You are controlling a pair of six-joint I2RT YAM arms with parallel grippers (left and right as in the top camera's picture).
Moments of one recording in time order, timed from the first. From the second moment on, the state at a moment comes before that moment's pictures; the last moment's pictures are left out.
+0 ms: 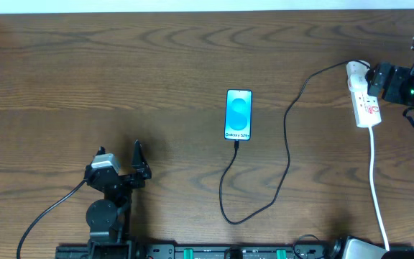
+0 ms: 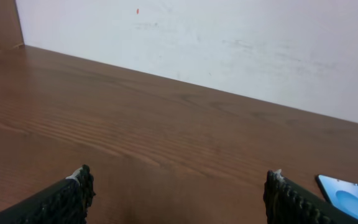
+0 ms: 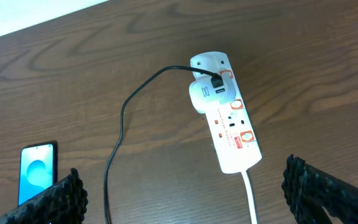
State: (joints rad) left arm 0.01 0.01 0.02 -0.11 -0.06 -0.19; right arm -0.31 1.40 1.40 -0.86 -0.21 0.00
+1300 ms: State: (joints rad) left arm 0.01 0.01 0.02 -0.11 -0.03 -0.10; right arm -0.31 1.40 1.40 -0.86 -0.21 0.00
